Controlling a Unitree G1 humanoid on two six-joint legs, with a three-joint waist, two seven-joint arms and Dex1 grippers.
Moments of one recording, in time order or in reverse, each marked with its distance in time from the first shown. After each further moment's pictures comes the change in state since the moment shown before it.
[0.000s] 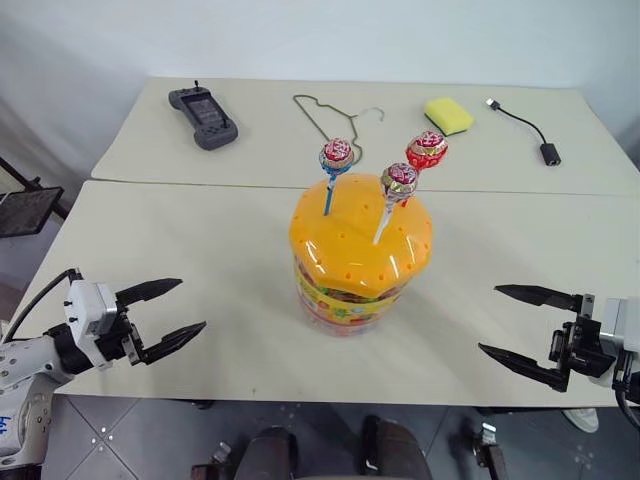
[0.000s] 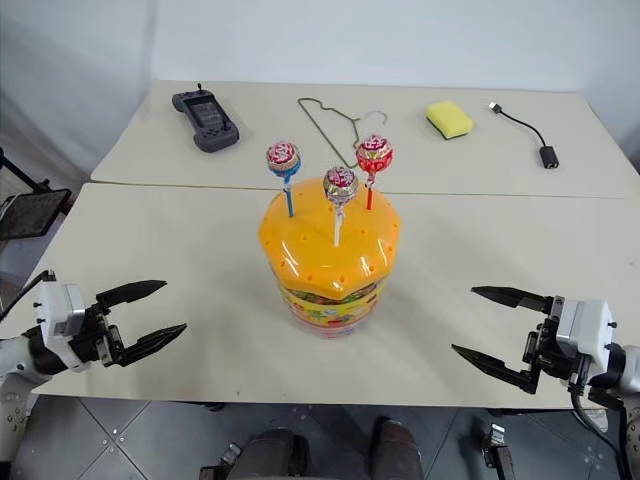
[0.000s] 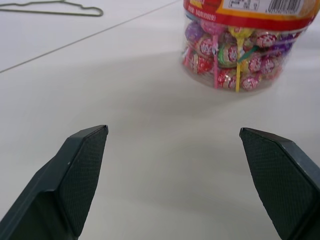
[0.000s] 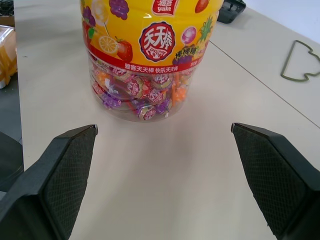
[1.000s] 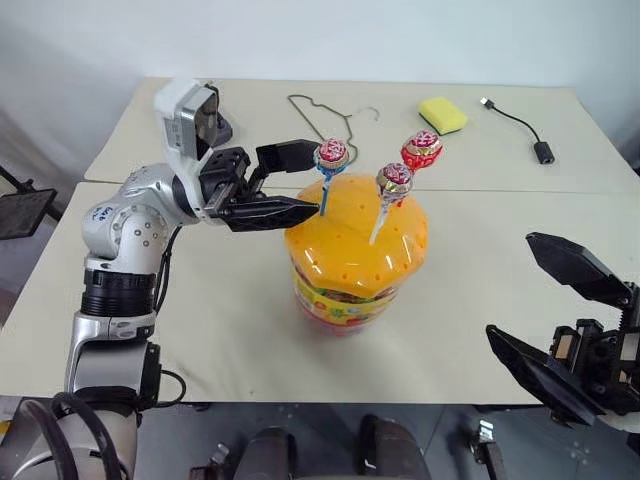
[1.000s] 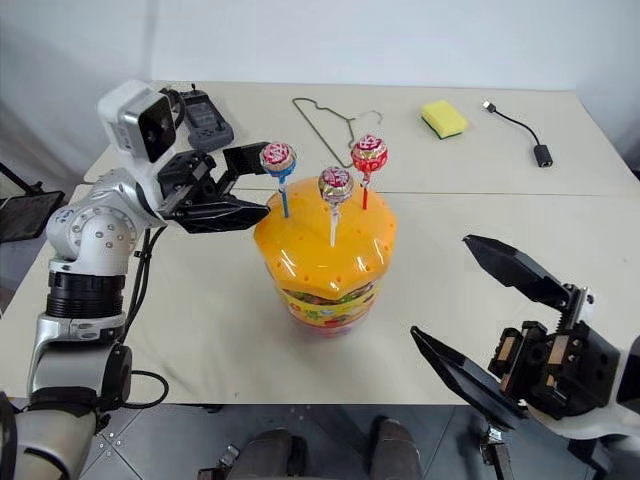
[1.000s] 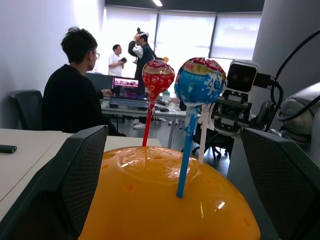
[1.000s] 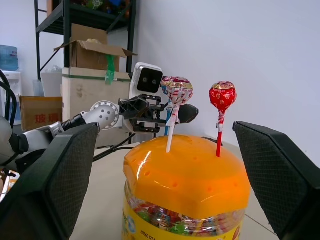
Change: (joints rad) left arm -1.023 -0.183 -0.401 0.256 -0.301 0.511 -0.200; right arm 0.166 0.200 -0.096 -0.727 0.494 0.167 -0.514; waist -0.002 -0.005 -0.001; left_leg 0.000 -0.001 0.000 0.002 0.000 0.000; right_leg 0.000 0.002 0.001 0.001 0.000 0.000
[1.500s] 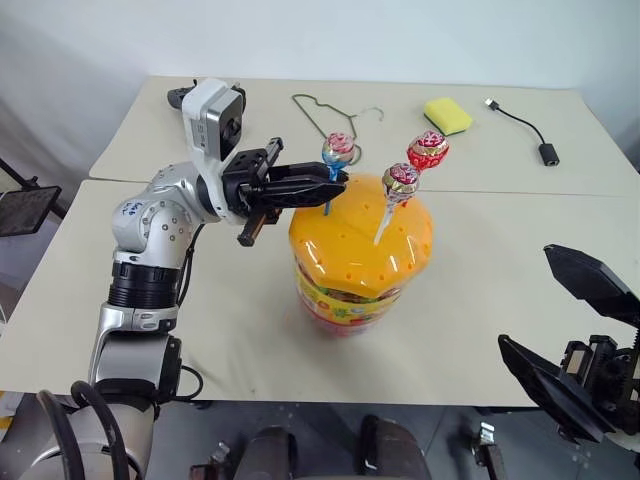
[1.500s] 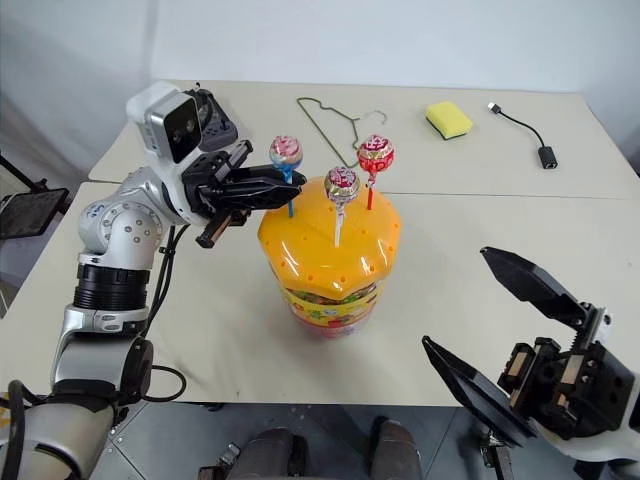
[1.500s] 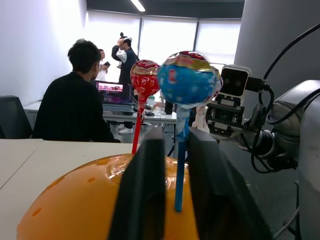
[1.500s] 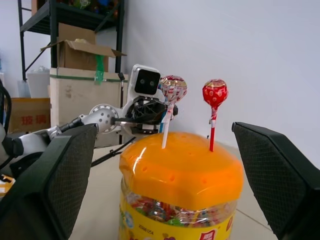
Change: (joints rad) left arm -0.050 -0.097 -0.013 0.044 0.031 -0.002 -0.045; right arm 0.096 0.040 -0.015 -0.026 -0.020 -0.076 -0.007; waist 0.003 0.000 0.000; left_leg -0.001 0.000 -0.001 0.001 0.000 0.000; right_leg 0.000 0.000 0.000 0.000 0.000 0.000
